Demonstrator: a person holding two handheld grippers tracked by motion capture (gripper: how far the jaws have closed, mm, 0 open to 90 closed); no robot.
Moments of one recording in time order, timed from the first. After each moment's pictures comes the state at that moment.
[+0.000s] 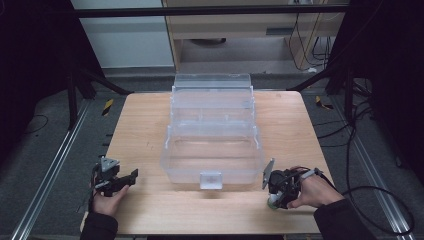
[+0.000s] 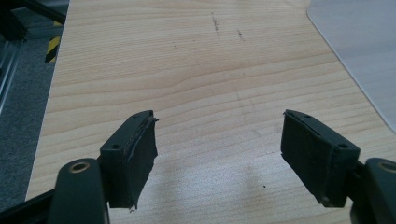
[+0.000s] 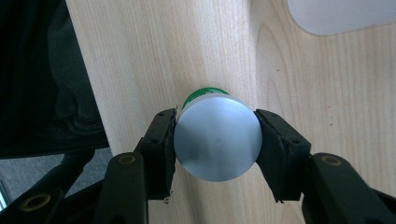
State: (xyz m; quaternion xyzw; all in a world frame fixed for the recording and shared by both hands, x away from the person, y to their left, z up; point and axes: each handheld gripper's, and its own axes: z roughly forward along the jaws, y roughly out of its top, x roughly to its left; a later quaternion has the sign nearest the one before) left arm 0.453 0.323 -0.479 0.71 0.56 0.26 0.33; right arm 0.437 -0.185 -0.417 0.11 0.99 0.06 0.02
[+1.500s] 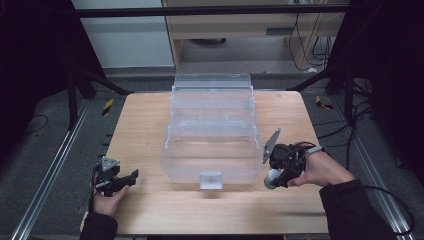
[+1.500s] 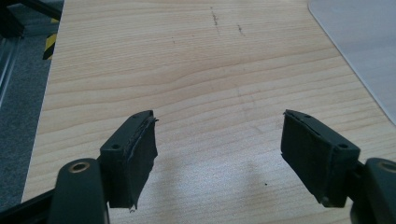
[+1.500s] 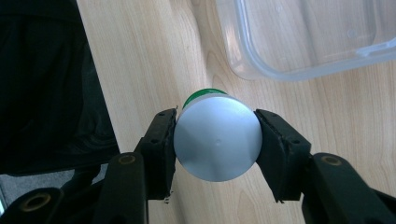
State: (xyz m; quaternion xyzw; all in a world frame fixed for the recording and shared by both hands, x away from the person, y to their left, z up) left arm 0.454 0.324 -0.481 0.72 0.56 0.26 0.32; right arm 0.457 -0.177 -0.334 0.13 0.99 0.11 0.03
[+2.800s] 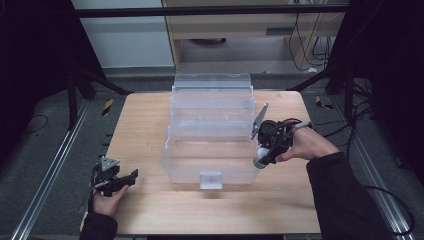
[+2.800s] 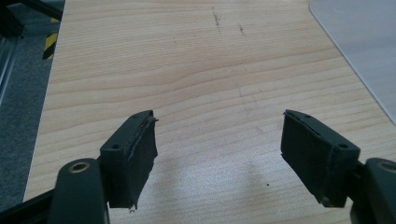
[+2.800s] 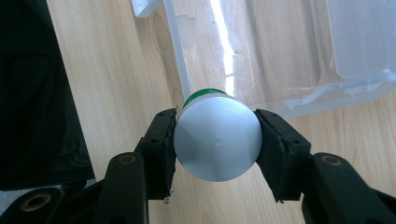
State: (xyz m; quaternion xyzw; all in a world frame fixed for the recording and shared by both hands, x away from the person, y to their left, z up) left arm 0.455 0.325 -0.481 0.72 0.56 0.26 0.32; right arm 0.505 -0.154 -0.308 0.12 0.98 0.12 0.04
